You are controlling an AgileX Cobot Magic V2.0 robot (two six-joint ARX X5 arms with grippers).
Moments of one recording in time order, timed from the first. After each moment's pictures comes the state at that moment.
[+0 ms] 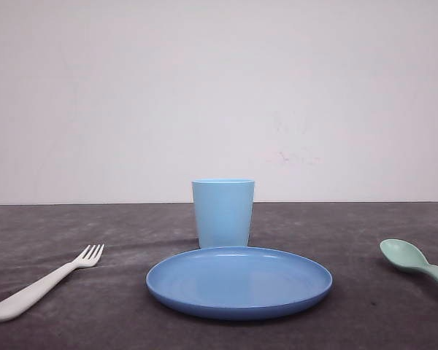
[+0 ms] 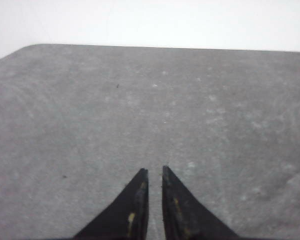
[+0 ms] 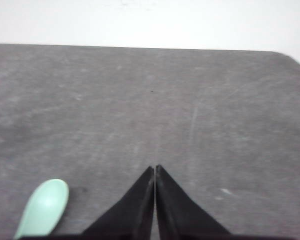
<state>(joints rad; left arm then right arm) -0.07 0.00 0.04 -0.20 -0.16 -0.08 0.00 0.00 0.02 -0.17 -0.09 0.06</state>
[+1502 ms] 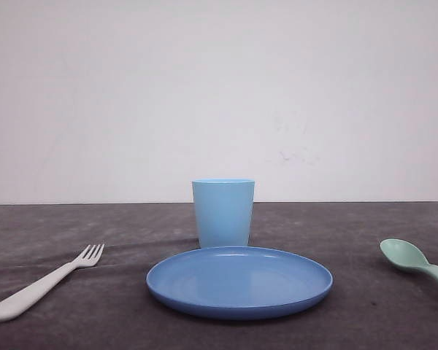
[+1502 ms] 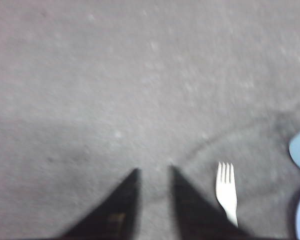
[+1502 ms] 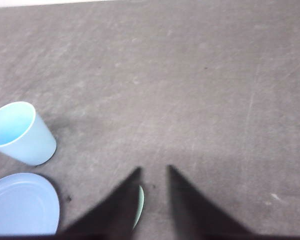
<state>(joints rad) -0.14 0.72 0.65 -0.52 0.03 -0.23 0.08 0.64 0.68 -0.54 -0.20 0.13</state>
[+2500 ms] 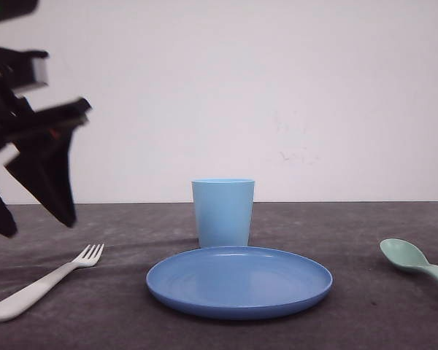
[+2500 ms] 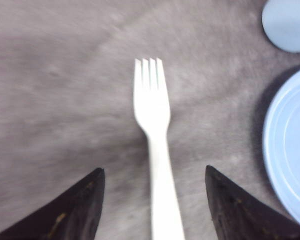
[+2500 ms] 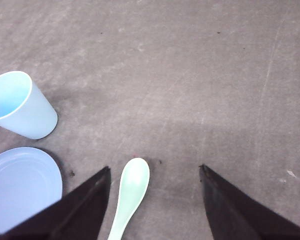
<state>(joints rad) -0.58 1.20 0.65 -0.39 -0.08 -0.44 0.10 0.71 0.68 -0.58 -0.21 0.13</state>
